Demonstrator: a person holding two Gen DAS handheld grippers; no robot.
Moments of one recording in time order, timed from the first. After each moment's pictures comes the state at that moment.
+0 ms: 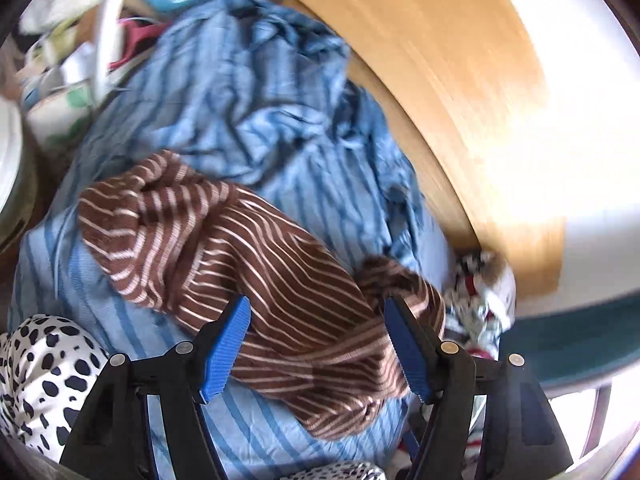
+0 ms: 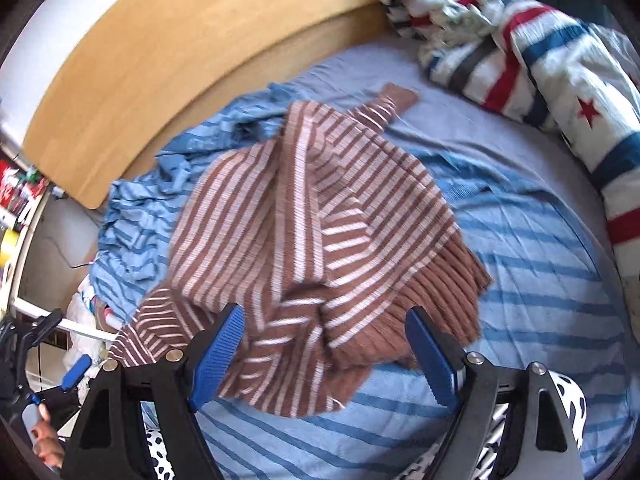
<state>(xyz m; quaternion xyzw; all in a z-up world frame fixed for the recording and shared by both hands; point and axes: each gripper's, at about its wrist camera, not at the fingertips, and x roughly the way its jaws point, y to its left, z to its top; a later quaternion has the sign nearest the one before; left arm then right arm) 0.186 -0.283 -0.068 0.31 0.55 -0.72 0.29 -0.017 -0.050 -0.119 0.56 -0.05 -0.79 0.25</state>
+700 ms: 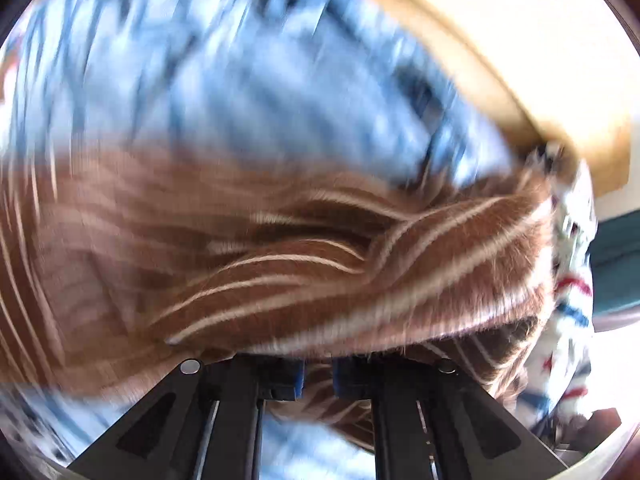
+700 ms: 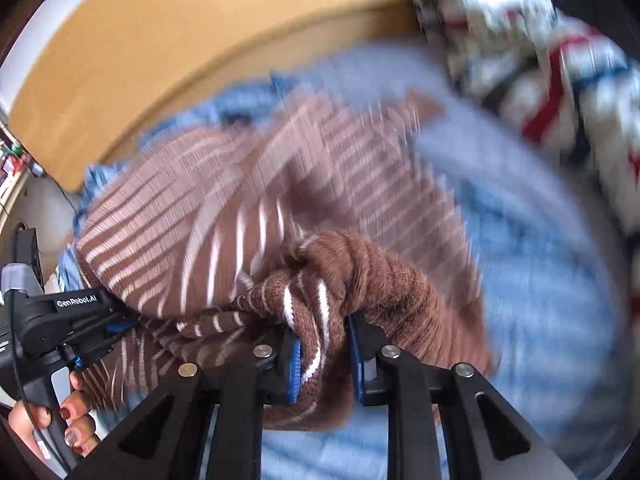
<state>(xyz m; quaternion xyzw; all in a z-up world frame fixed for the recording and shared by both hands) -0.002 -0.322 -0.150 0.42 0.45 -0.73 0.30 -0.081 -0.100 -0.142 0.51 0.01 -0.81 0.28</state>
